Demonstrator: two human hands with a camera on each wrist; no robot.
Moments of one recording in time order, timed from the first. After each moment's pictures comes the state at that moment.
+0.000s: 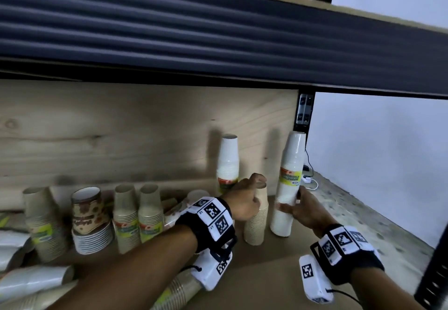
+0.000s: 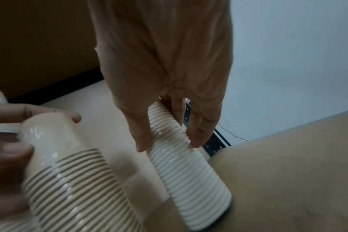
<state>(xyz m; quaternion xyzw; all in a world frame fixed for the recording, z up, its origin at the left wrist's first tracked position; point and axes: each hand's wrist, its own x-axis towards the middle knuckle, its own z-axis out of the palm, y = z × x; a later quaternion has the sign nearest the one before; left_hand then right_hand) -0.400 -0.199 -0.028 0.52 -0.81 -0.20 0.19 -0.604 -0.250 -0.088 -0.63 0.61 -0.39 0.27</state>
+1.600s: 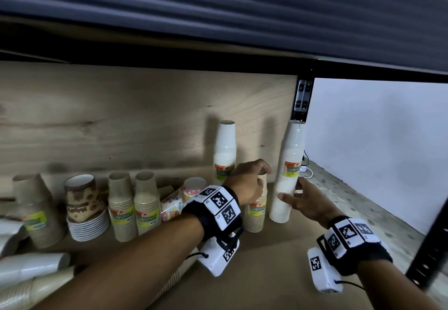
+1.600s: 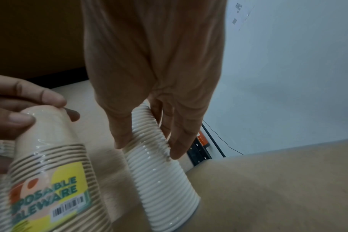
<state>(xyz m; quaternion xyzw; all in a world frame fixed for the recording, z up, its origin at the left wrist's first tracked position) -0.416 -0.195 -0.024 0.53 -0.77 -0.18 0.30 -0.627 -0.255 -0.104 -0.67 0.57 -0.37 0.29</state>
